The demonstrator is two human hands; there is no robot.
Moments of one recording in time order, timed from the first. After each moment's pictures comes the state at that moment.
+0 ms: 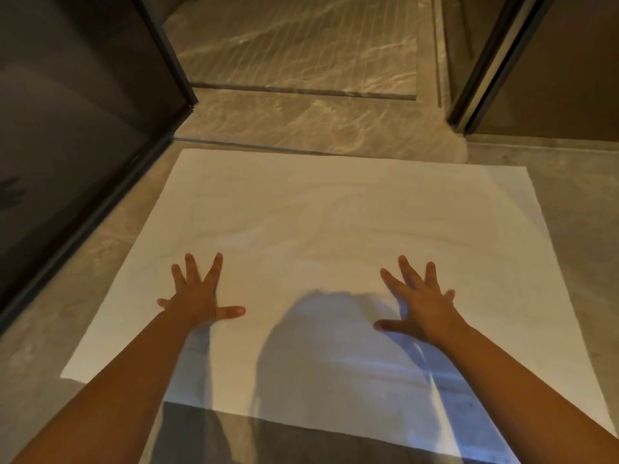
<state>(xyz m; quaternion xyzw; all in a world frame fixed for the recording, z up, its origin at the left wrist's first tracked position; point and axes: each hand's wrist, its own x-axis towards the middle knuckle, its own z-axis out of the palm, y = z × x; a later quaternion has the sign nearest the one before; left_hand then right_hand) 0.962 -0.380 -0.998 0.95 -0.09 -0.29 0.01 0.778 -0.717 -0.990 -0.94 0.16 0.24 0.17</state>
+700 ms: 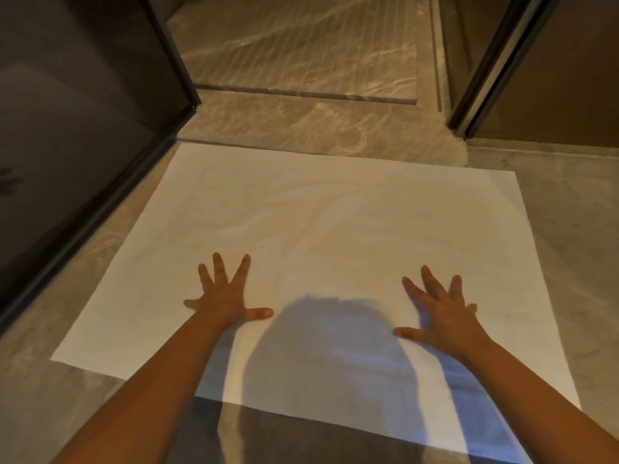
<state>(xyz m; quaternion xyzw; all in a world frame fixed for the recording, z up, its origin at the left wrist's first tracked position) 0.940 -0.413 -0.991 0.94 -0.13 -0.31 0.01 0.752 -0.722 -0.986 -0.94 0.20 0.24 0.15</state>
